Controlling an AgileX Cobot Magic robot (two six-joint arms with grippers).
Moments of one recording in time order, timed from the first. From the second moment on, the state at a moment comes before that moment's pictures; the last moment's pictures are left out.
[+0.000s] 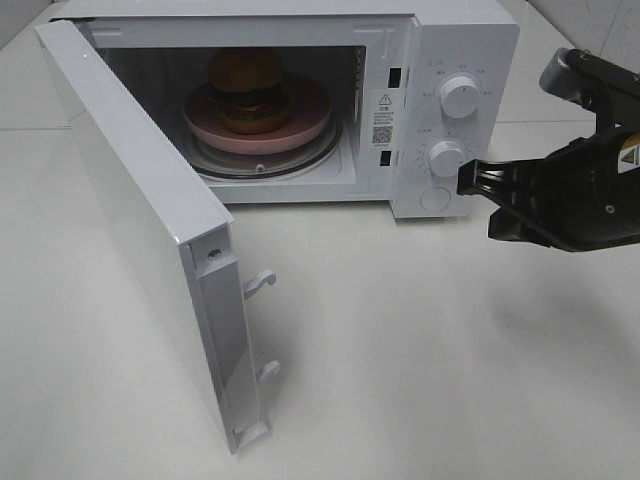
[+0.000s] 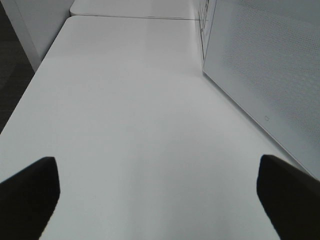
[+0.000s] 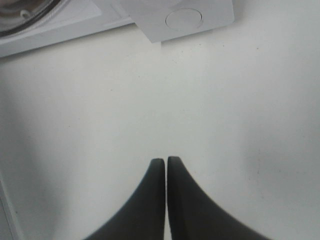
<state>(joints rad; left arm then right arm) 0.07 0.00 -0.52 -0.03 1.08 0.04 0.42 1.33 -0.65 0.02 0.22 0.43</state>
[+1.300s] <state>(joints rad) 0.07 0.00 -0.52 -0.03 1.08 0.04 0.42 1.15 -0.65 -0.01 0.61 -0.71</state>
